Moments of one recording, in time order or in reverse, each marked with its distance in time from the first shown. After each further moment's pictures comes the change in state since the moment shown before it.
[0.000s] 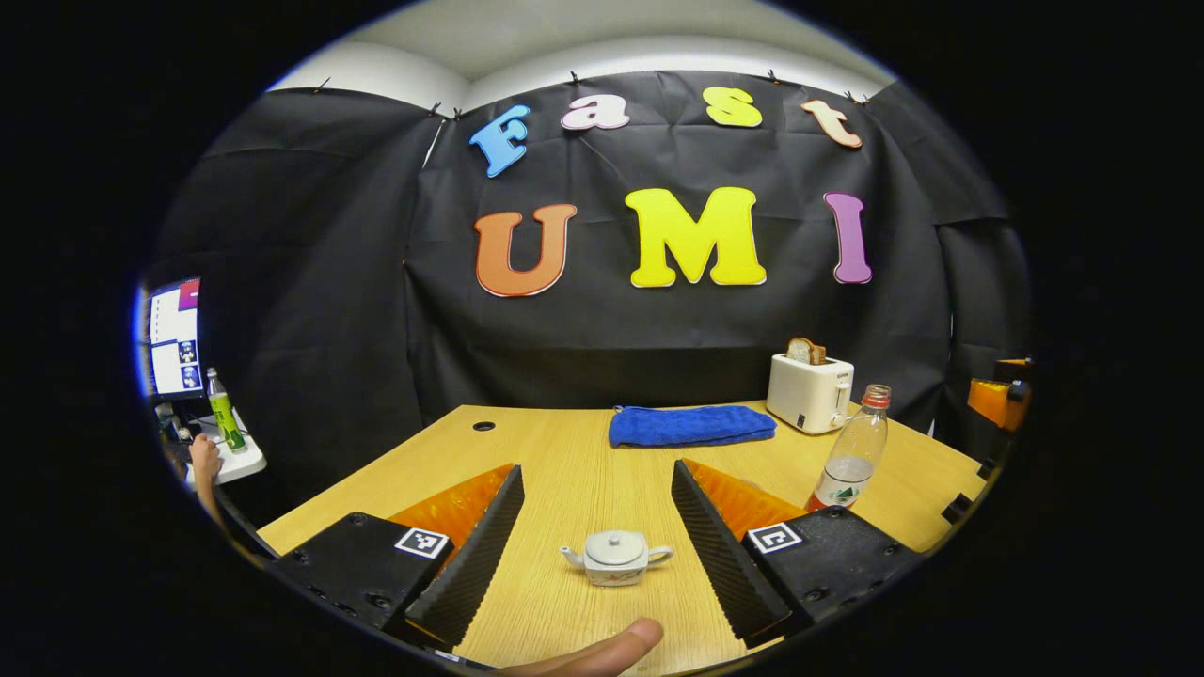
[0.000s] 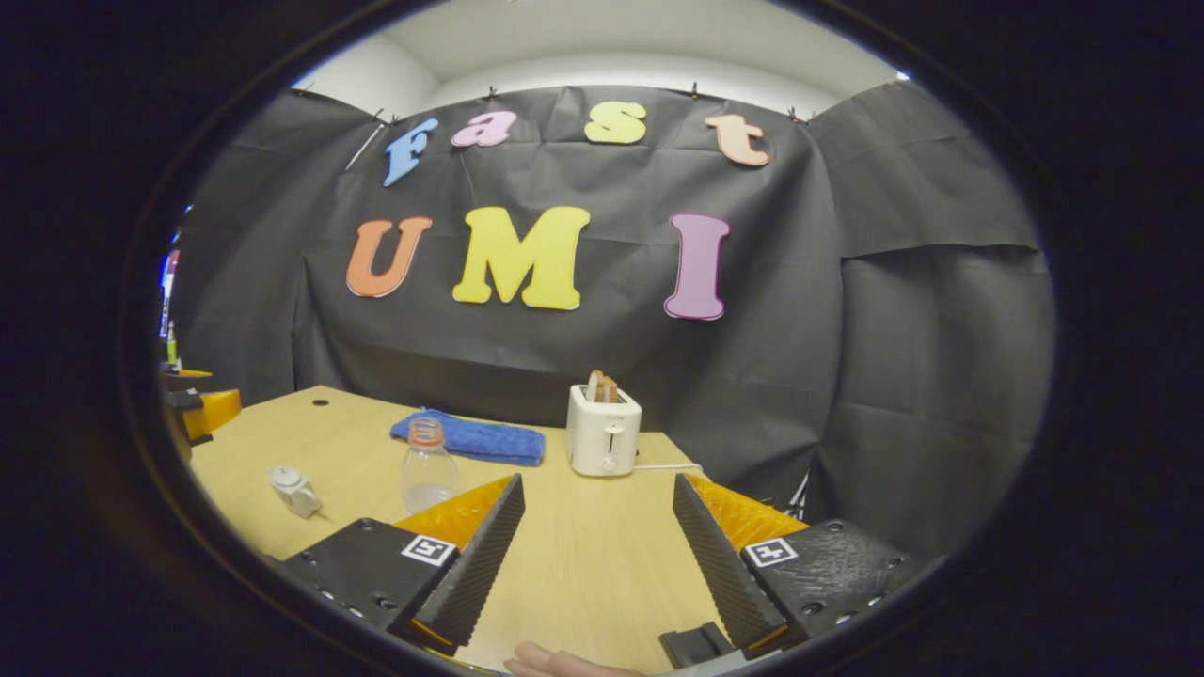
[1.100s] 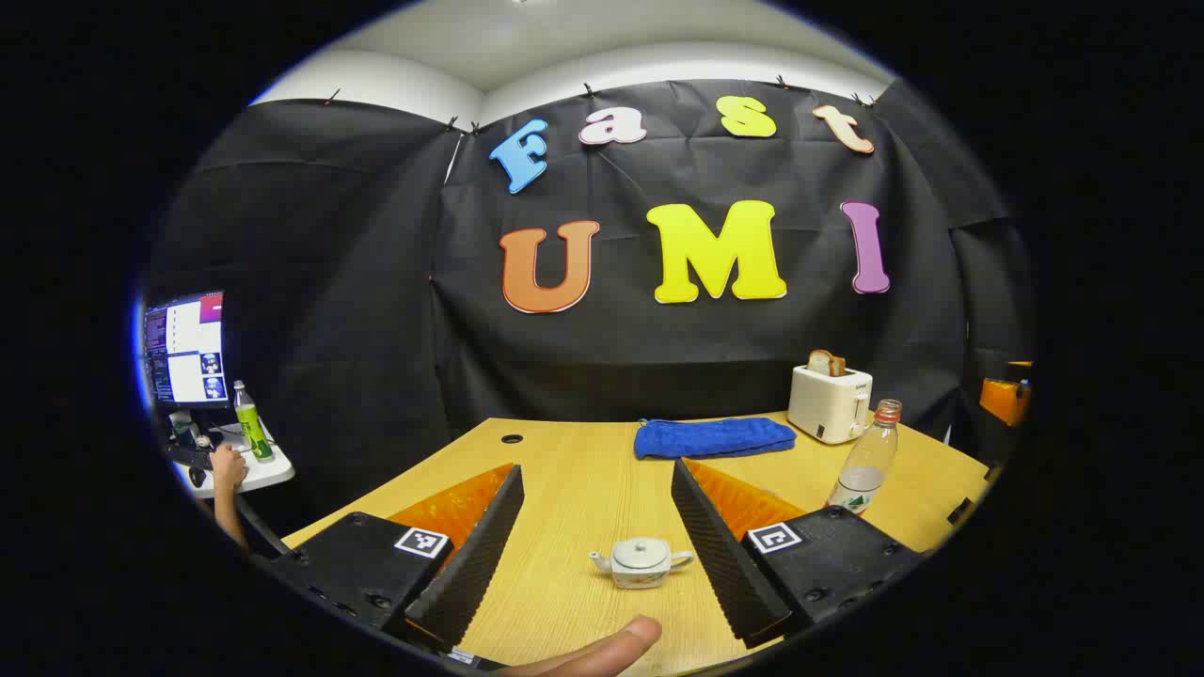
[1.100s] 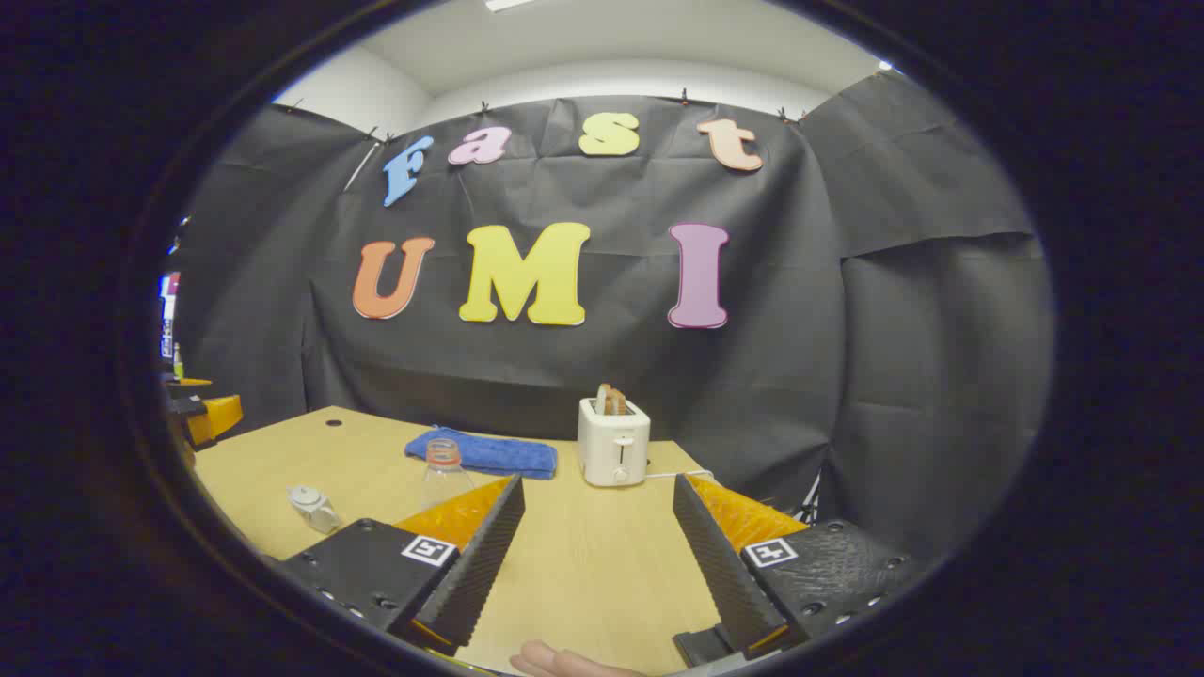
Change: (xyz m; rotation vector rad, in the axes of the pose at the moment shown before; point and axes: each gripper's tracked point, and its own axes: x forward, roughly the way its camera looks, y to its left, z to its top) left arm -0.021 0.021 0.022 0.036 -0.038 0.085; right arm -0.009 0.002 0.011 0.061 -0.031 0.023
